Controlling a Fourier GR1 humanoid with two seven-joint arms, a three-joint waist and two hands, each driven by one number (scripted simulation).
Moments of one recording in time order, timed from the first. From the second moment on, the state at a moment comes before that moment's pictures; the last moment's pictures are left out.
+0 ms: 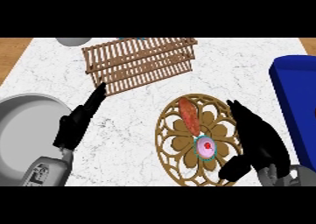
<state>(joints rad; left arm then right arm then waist) -0.18 0.25 -0.21 -1.44 0.03 0.00 0.07 -0.36 -0.60 0.65 -1.90 0.37 0.05 1.19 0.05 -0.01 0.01</state>
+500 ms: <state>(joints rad) -0.15 0.25 -0.19 -1.44 0.02 0.01 0.07 -0.42 -0.45 0.71 -1.74 0.46 0.08 1.25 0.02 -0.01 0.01</state>
